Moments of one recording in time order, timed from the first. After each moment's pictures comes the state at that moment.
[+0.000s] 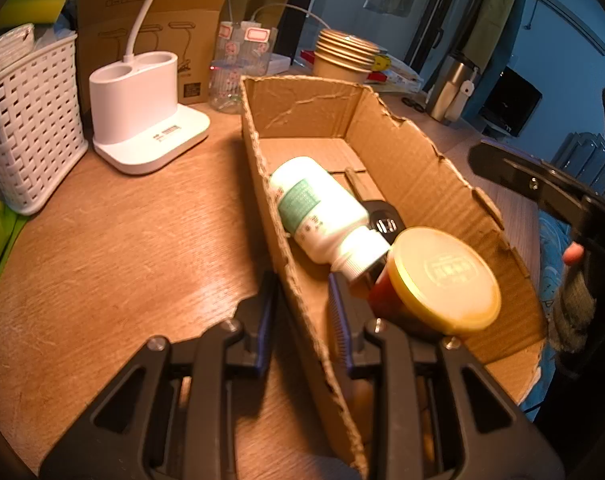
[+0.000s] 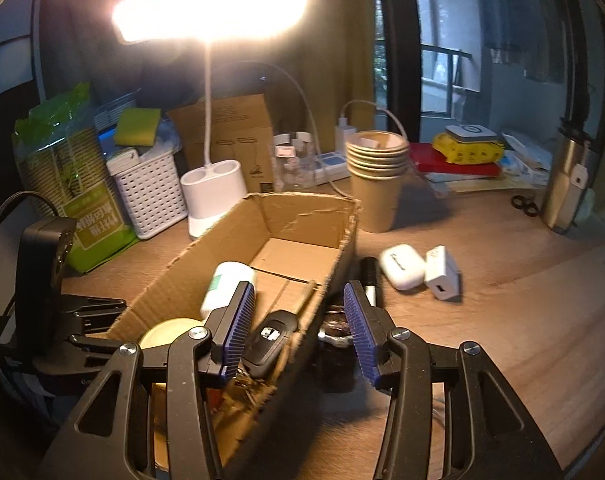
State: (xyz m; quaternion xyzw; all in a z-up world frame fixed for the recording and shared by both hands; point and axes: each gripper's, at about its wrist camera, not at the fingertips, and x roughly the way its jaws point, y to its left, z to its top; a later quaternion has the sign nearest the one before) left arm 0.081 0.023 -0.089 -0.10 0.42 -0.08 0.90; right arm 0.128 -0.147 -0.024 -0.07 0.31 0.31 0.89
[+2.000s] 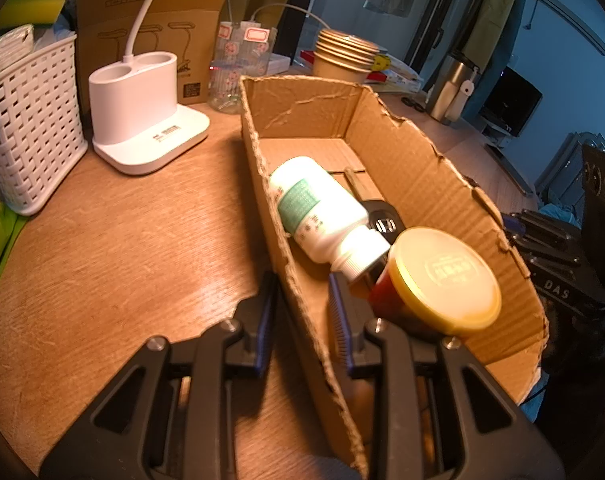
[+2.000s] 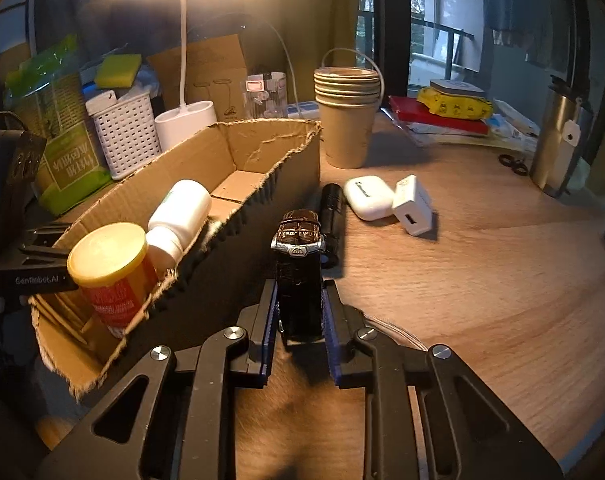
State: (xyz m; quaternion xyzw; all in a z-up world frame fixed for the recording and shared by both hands) left arm 0.081 0.023 -0.089 -0.10 0.42 -0.08 0.90; right arm 0.130 -0.184 -0.069 -0.11 0.36 0.31 0.88
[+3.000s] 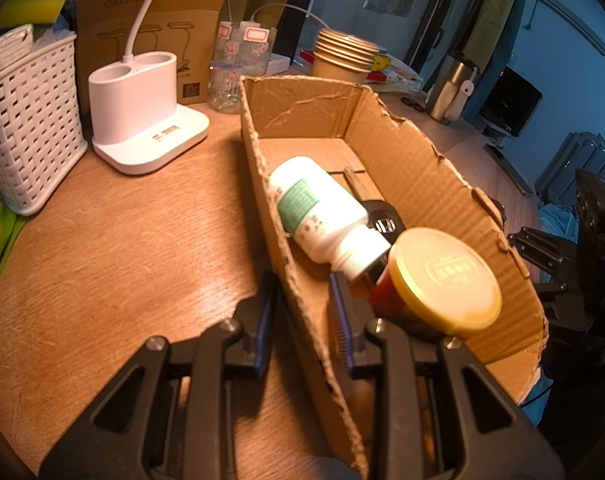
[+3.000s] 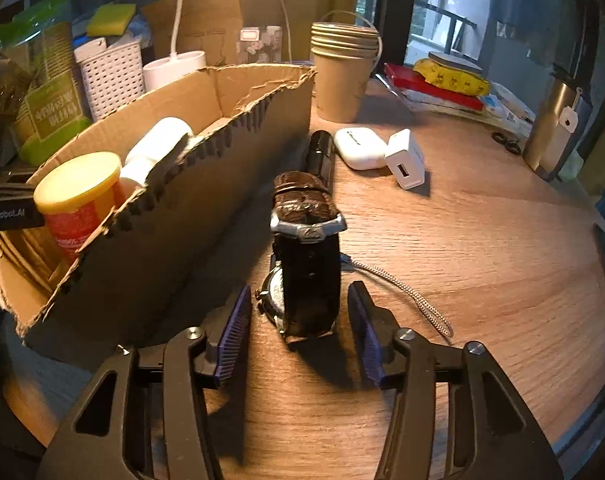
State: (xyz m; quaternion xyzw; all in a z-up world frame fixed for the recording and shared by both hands) left arm 0.081 0.023 -0.089 -0.10 0.42 -0.08 0.90; right arm 0.128 -0.184 -0.096 -0.16 0.39 0.28 0.86
